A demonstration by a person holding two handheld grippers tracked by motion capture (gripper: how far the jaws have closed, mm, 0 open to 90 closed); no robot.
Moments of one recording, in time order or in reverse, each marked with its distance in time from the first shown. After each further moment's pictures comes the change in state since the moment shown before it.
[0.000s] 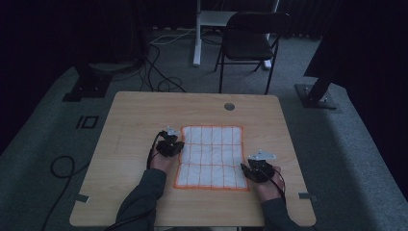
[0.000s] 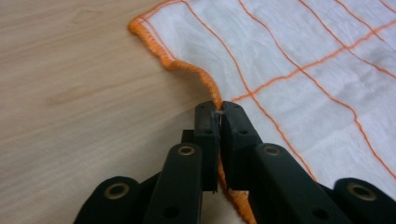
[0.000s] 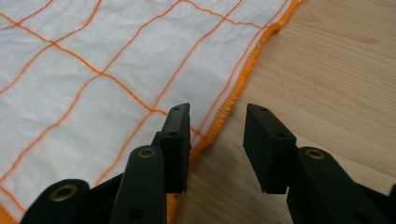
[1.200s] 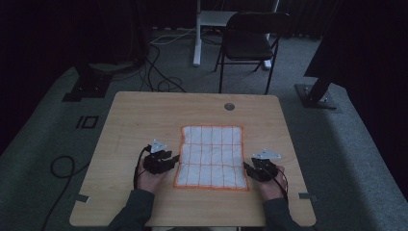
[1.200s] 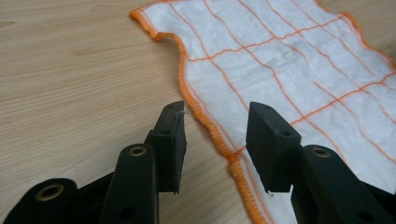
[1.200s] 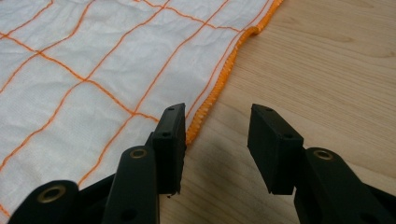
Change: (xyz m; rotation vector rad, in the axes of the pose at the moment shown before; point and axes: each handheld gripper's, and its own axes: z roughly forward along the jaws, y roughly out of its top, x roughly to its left) left arm -0.017 -0.046 -0.070 -0.116 -0.057 -0.032; right arm -0.010 -0.002 -0.004 -0.025 -0.012 0.034
